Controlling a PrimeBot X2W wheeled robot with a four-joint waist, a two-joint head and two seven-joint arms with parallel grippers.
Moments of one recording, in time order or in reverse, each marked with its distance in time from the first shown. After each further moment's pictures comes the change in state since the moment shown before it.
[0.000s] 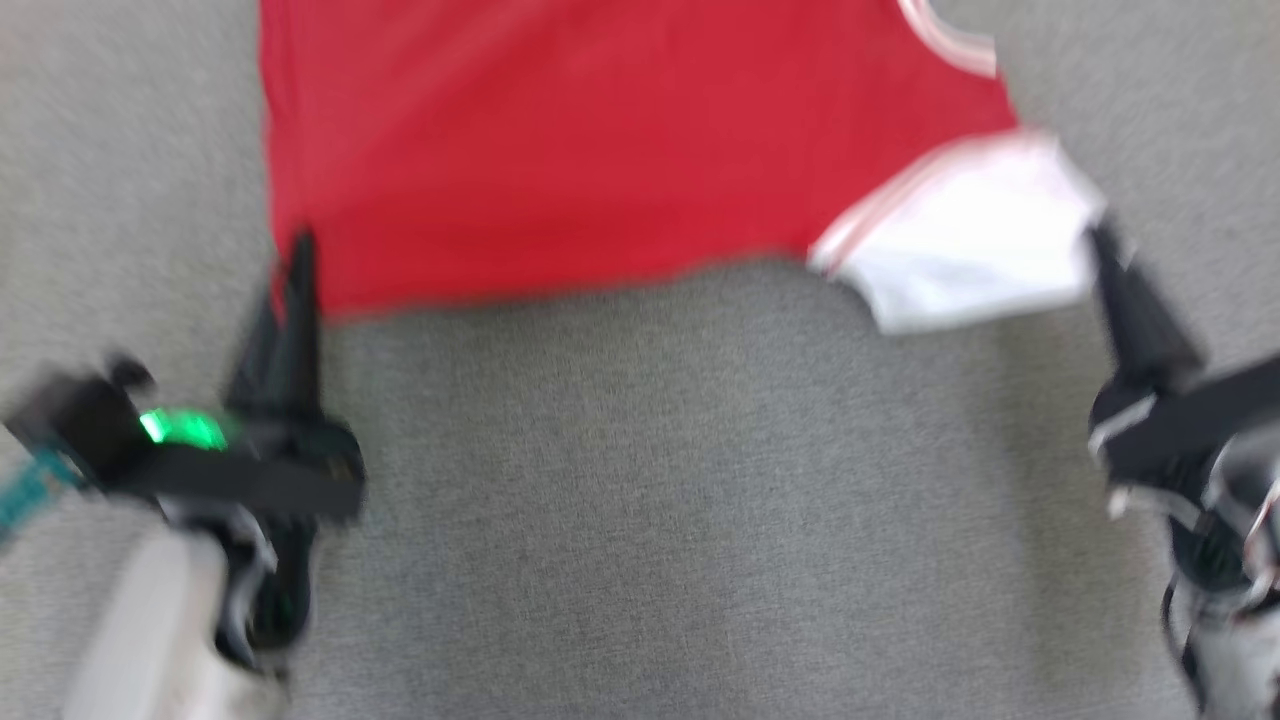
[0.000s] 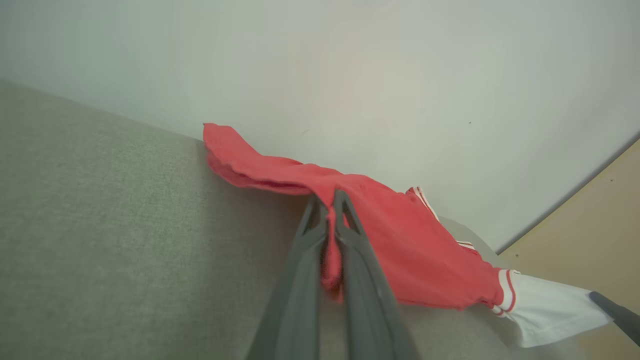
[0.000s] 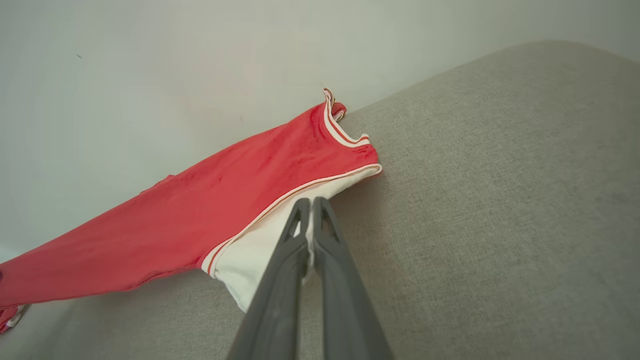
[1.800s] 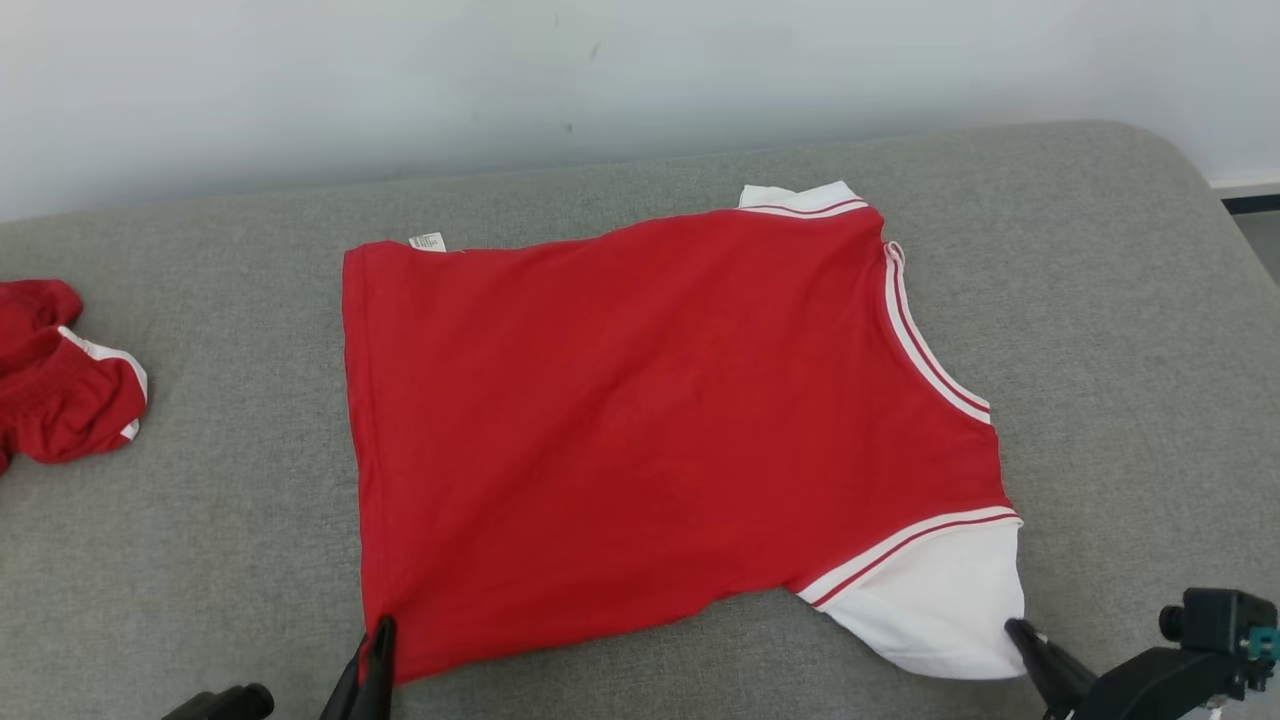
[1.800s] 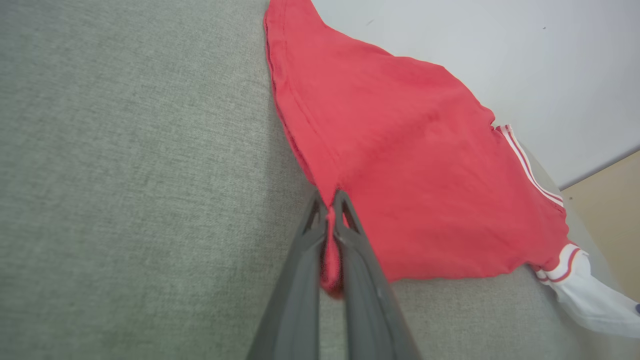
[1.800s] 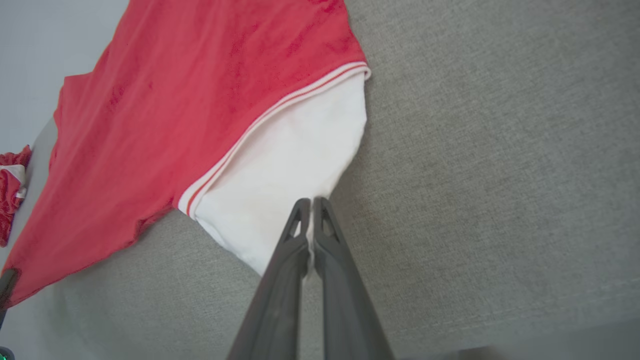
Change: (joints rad) left arm 0.508 -0.051 -0.026 0.039 0.058 0.069 0.060; right arm 0.543 0.343 -0.279 -0.188 -0.302 0.000 0.525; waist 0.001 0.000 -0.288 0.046
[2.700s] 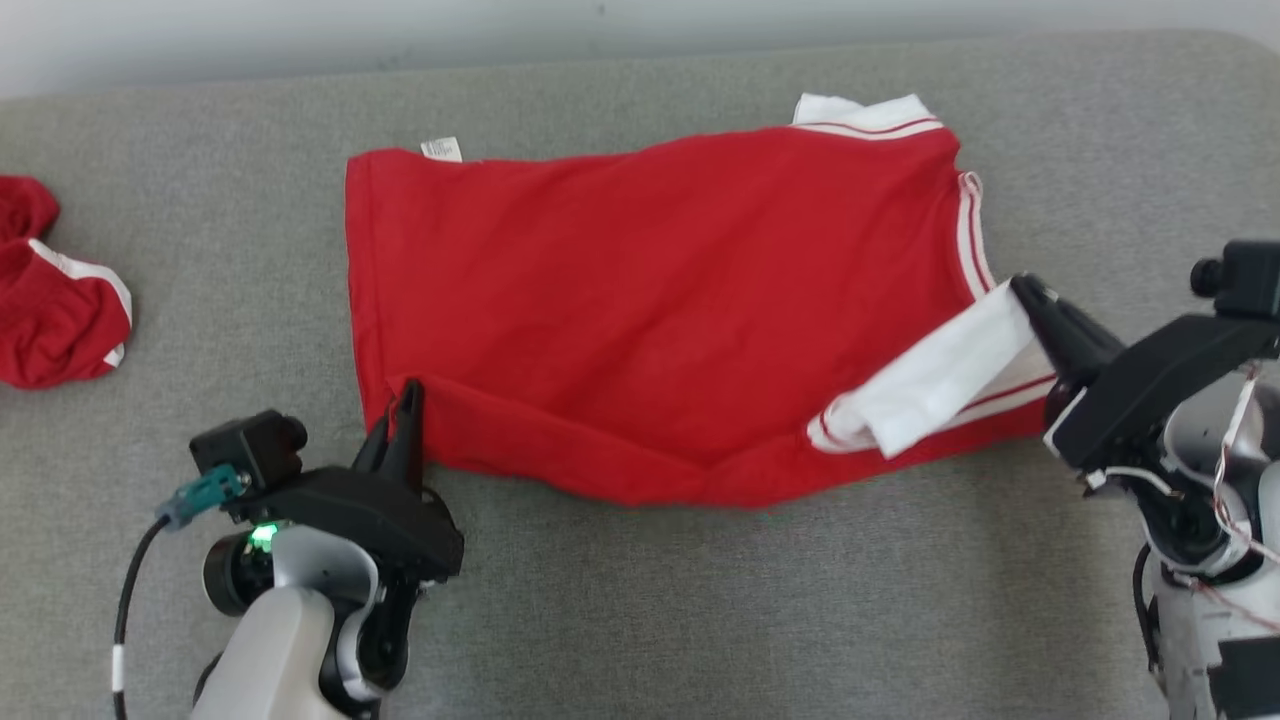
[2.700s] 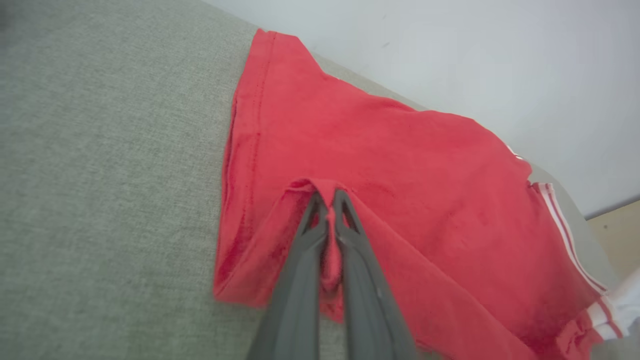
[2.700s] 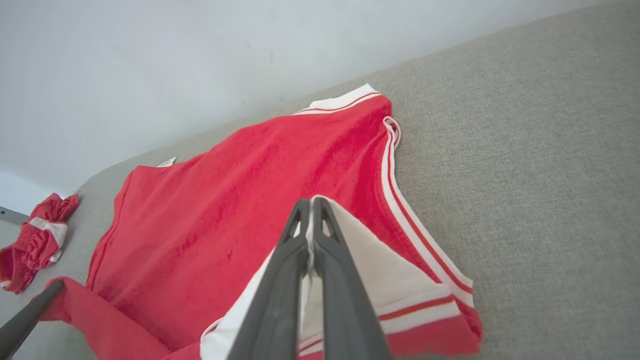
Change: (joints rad) left arm -0.402 -0.066 -0.025 0.049 0.011 0.174 0.204; right arm -0.537 -0.111 0.077 0.119 0.009 0.000 -0.006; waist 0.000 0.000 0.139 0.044
